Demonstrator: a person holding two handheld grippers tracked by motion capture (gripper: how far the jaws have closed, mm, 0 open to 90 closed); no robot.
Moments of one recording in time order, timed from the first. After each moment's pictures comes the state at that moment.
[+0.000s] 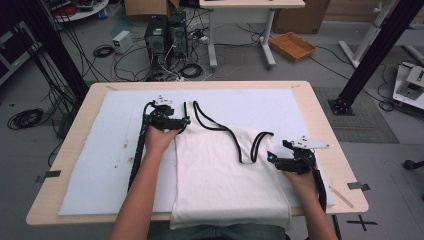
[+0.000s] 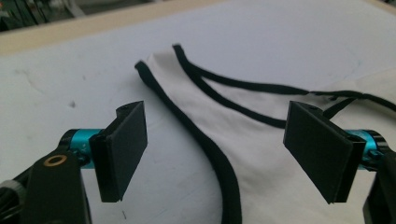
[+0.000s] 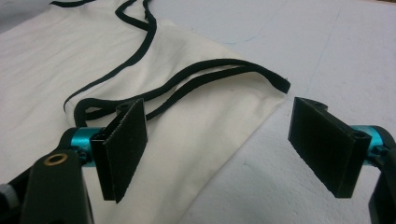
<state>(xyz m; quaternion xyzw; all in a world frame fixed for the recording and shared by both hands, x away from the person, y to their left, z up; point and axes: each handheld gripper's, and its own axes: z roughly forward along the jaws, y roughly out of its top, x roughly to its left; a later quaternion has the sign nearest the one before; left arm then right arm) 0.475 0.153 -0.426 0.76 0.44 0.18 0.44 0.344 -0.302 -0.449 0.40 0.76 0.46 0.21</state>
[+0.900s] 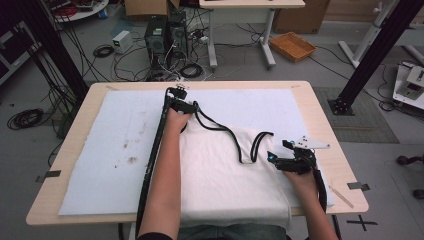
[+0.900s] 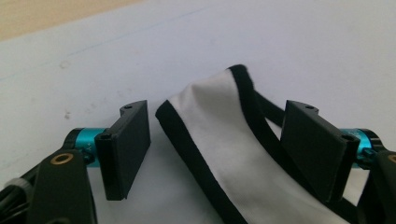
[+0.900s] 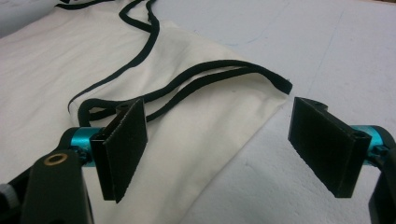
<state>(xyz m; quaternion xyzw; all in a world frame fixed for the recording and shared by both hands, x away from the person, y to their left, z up) 0.569 0.111 -0.445 0.78 0.49 0.18 0.34 0.344 -0.303 -0.449 0.40 0.76 0.47 0.21</state>
